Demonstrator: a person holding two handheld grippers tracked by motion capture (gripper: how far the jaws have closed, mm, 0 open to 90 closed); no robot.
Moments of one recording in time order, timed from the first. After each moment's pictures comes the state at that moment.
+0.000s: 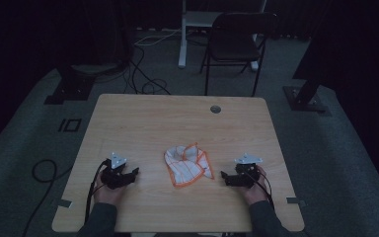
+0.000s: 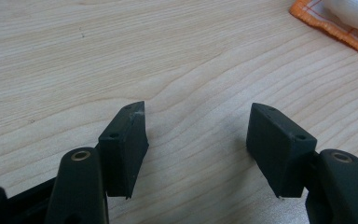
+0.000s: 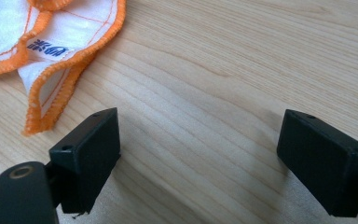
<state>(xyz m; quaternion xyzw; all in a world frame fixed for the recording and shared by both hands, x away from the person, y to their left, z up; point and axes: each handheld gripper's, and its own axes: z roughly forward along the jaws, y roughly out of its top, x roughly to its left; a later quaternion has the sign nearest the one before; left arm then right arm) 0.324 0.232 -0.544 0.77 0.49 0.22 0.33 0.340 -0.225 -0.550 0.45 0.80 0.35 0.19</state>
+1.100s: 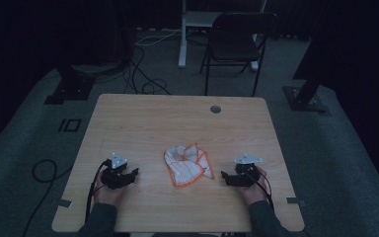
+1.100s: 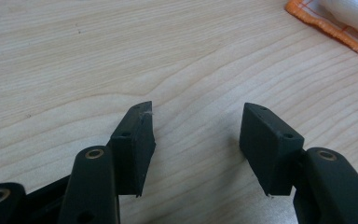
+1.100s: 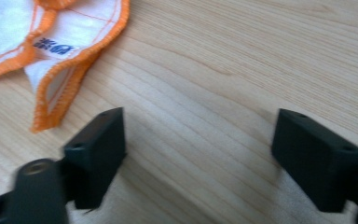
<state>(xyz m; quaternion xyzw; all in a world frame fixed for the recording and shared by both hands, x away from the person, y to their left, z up) 0.321 0.230 -0.540 0.78 0.50 0.21 0.33 0.338 -0.224 -0.546 0.45 0.81 0.34 0.18</state>
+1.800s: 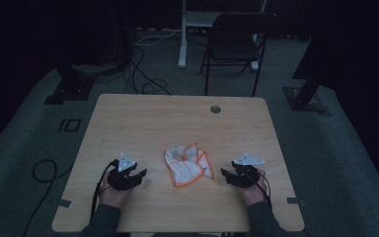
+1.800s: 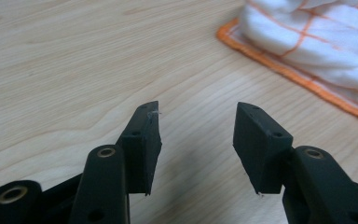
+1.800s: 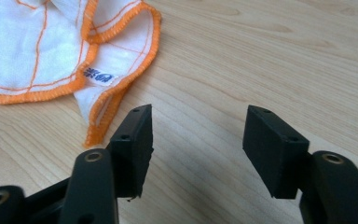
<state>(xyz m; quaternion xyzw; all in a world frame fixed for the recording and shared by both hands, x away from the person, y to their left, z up) 0.308 0.199 -0.519 0.80 0.43 0.20 0.36 0.327 -0.218 -0.531 0.43 0.80 0.38 0.19</state>
